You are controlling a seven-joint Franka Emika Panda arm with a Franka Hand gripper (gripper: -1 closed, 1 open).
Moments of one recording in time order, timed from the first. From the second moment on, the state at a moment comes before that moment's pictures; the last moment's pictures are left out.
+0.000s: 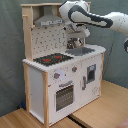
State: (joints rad) arm -1.97 -0.56 2.34 -0.83 0.09 0.83 -0.26
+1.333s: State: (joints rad) arm -1.90 -0.53 2.35 -0.93 0.02 1.02 -0.11
